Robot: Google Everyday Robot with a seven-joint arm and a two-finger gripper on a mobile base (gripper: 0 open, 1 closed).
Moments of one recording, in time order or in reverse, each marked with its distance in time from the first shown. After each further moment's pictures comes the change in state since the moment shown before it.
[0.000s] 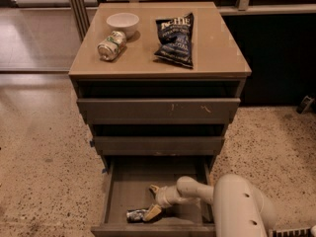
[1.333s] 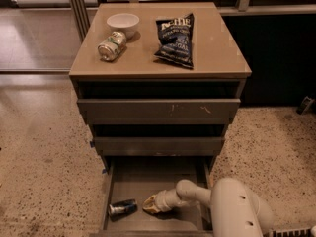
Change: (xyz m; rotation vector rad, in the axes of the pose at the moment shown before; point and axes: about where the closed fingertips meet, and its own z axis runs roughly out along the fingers) arm 0.011 0.004 0.010 -0.021 -0.012 0.012
